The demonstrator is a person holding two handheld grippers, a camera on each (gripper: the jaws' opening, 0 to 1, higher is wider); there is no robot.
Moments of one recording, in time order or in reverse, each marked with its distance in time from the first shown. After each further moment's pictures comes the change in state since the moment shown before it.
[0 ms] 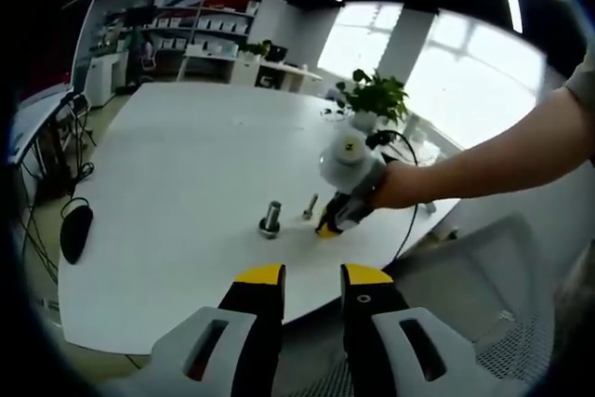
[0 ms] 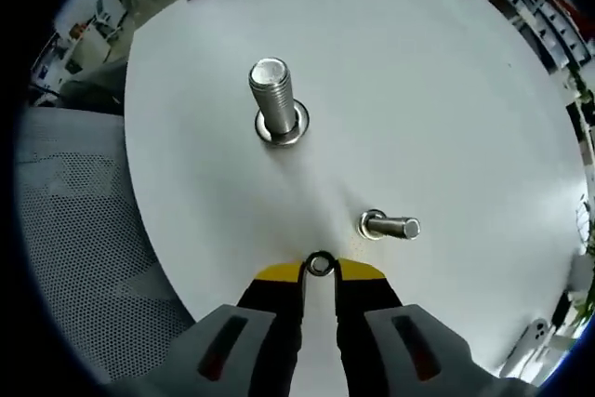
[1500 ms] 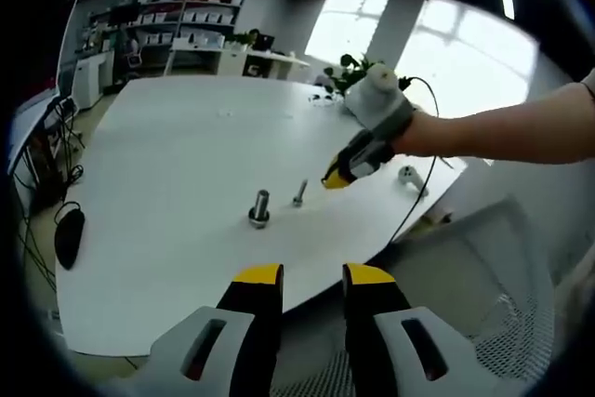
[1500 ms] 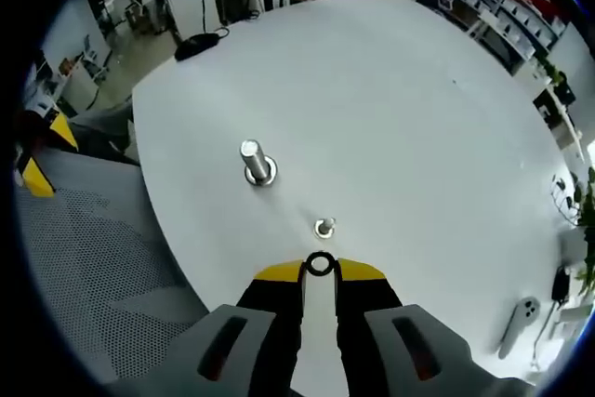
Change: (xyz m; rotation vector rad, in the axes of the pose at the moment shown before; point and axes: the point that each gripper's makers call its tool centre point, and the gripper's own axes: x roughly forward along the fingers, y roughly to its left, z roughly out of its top) left arm 0.002 -0.009 -0.008 0.035 0.053 -0.041; right arm -0.073 -0.026 0.017 0.104 -0.162 -0.064
